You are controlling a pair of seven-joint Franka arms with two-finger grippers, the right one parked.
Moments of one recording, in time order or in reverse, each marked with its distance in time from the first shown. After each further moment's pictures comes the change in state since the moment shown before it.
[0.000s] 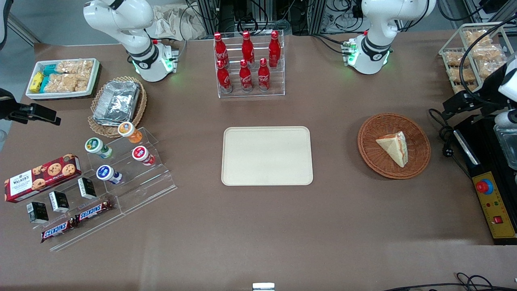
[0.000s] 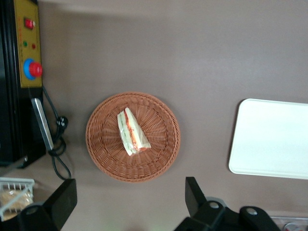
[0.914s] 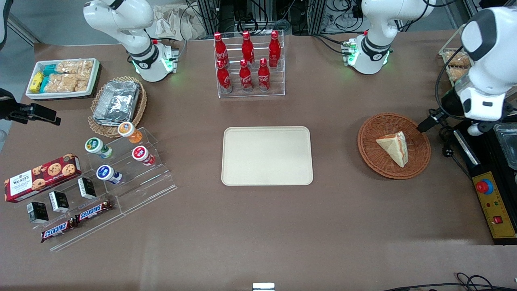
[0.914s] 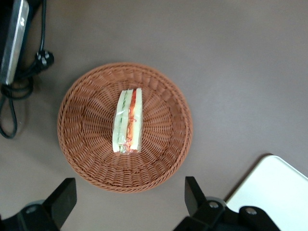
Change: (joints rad) arm 0.002 -0.227 0.040 -0.706 0.000 0.523 -0.459
